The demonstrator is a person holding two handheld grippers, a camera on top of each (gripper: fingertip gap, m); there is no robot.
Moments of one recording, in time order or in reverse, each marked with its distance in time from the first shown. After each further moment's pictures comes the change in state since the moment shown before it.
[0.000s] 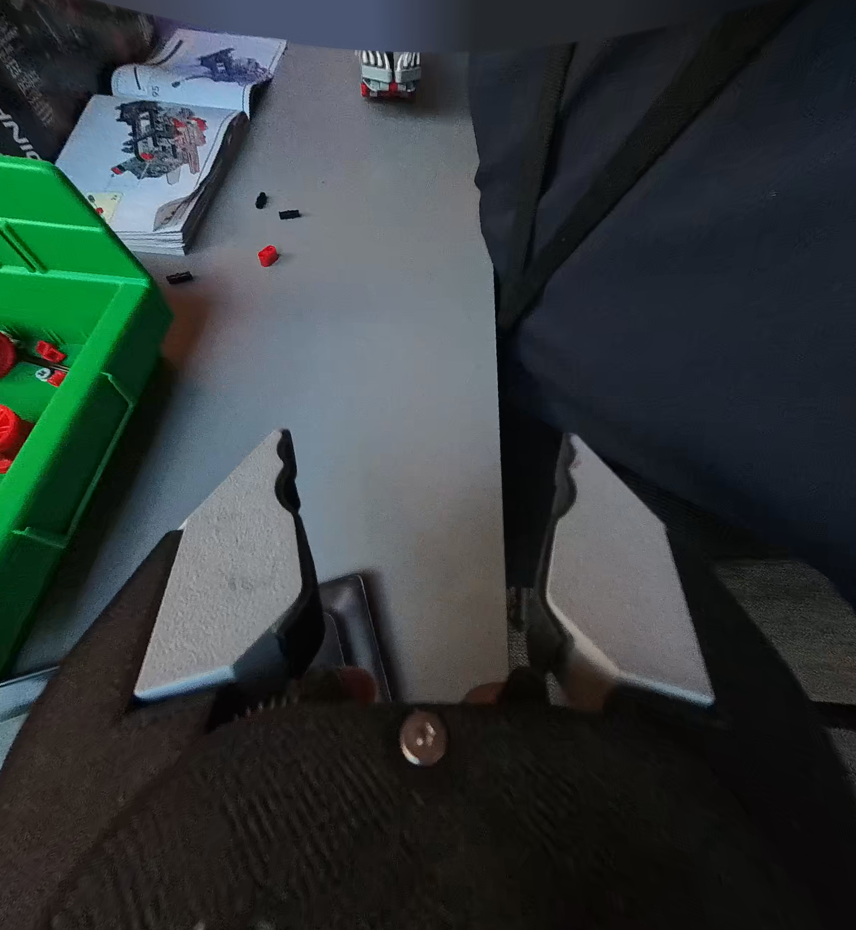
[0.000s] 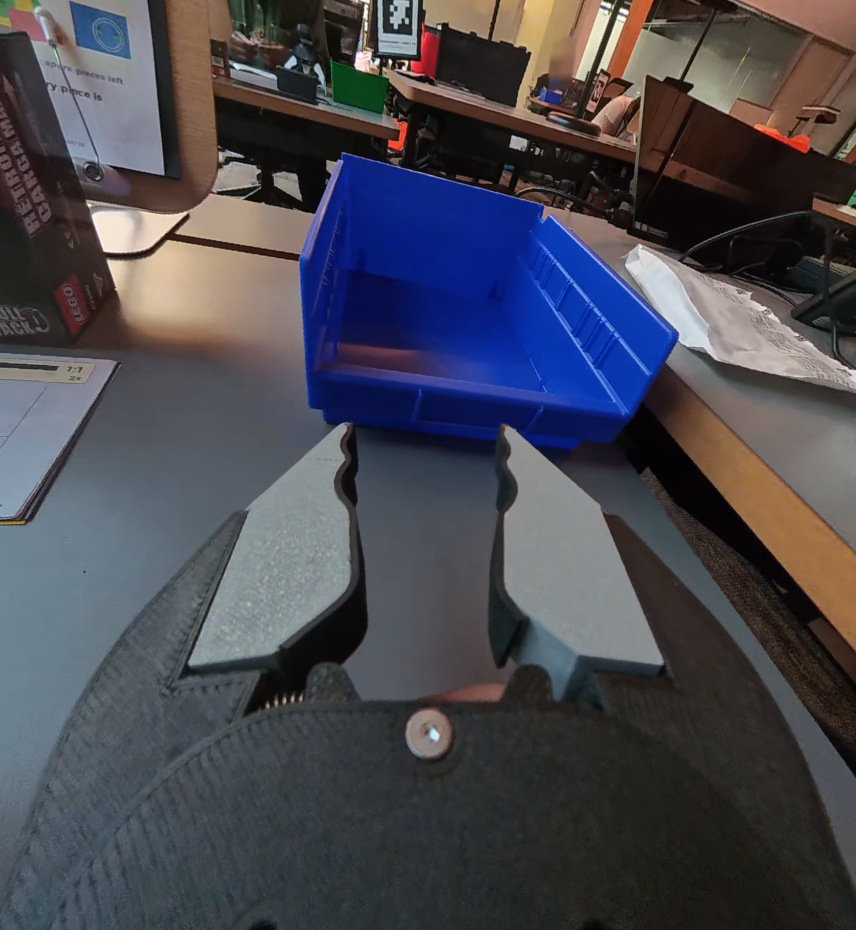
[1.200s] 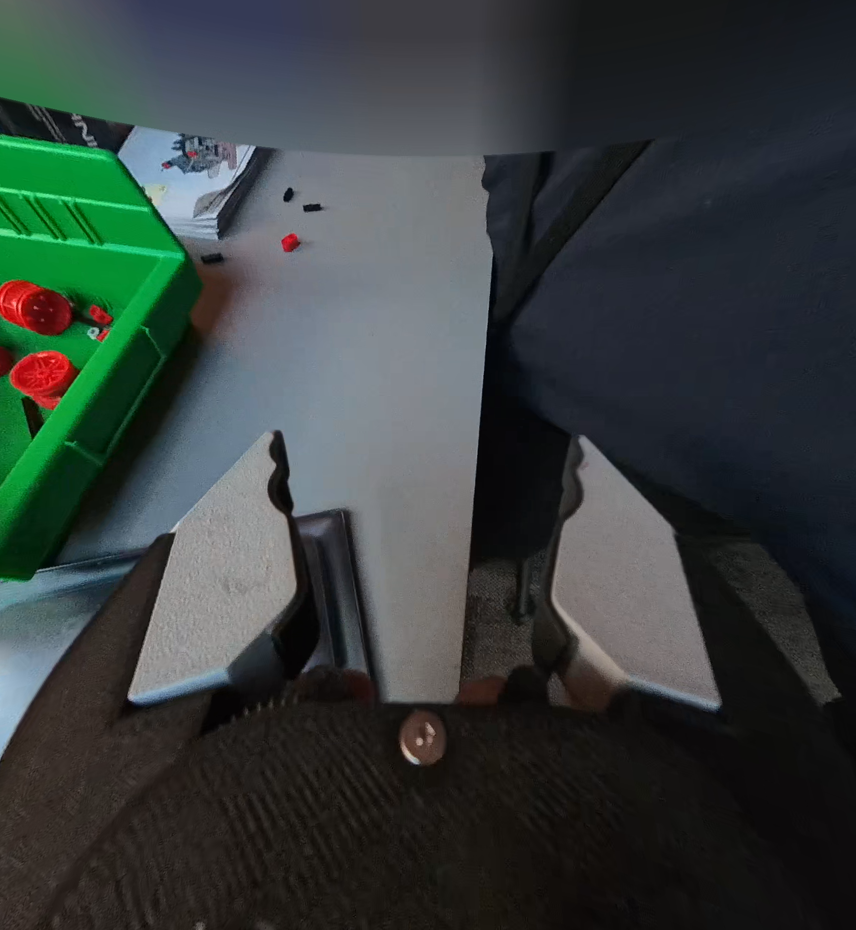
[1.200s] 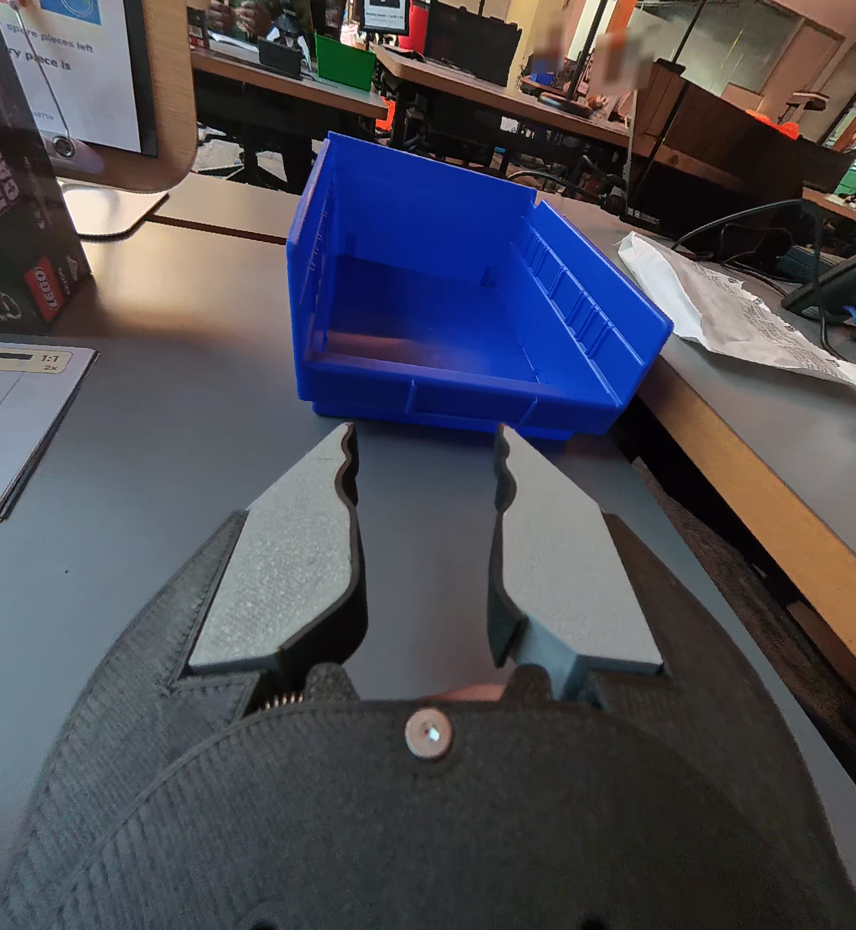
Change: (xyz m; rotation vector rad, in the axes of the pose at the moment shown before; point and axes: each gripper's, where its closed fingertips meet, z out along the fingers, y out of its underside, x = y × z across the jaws) left arm 0.015 0.006 -0.038 0.012 -0.077 -0.020; right arm 0.002 0.004 0.003 -0.028 0.023 -0.010
